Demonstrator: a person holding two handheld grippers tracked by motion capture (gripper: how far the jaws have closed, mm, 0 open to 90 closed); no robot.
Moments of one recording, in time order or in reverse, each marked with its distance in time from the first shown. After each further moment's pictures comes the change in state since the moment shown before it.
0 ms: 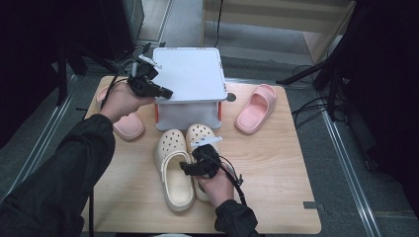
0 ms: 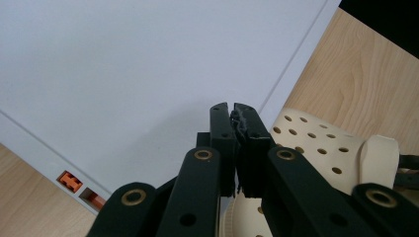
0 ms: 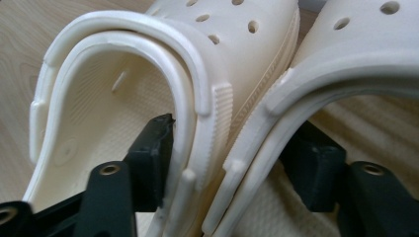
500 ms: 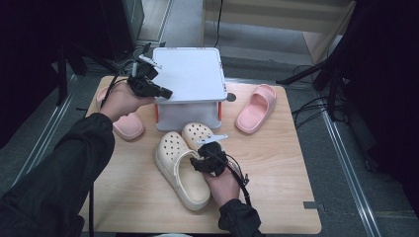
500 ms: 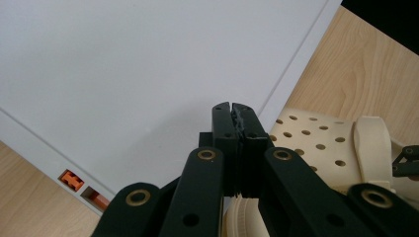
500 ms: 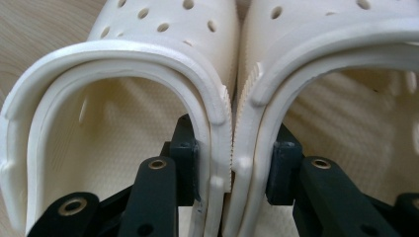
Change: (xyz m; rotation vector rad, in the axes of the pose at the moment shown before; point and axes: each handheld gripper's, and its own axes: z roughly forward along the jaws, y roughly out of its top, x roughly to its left) left arm 0.000 0.001 0.000 0.007 0.004 -0.009; right arm -0.010 0.001 -0.016 0.033 -0.083 0.013
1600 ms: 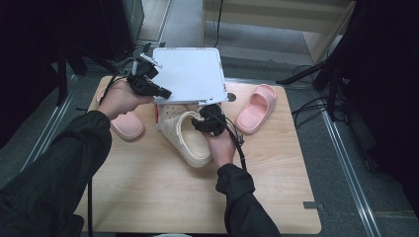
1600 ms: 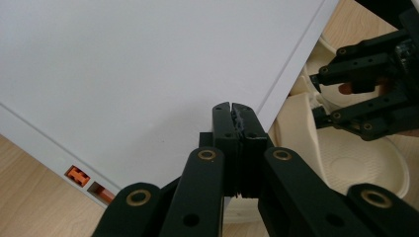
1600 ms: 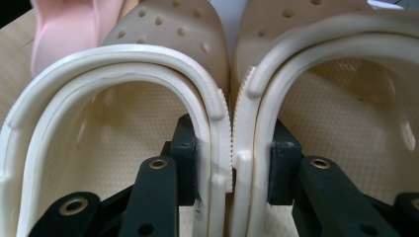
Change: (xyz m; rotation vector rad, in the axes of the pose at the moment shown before) left arm 0.001 0.004 -0.002 0.042 -0.007 0.008; right arm -0.054 0.090 0.025 -0.154 -0.064 -0.001
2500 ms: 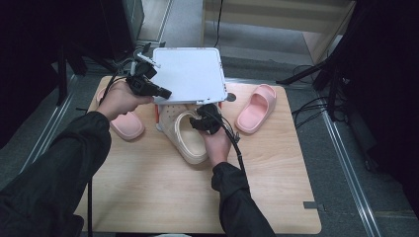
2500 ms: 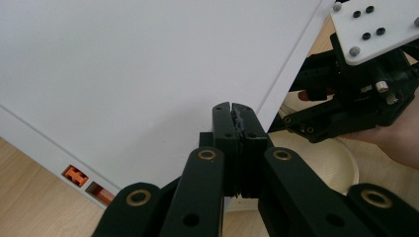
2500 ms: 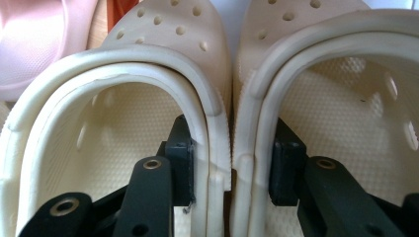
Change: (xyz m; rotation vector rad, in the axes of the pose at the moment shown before) left arm 0.004 -0.004 0.000 -0.026 -0.026 -0.014; right arm -0.007 -0.005 0.032 0.007 -0.016 0.032
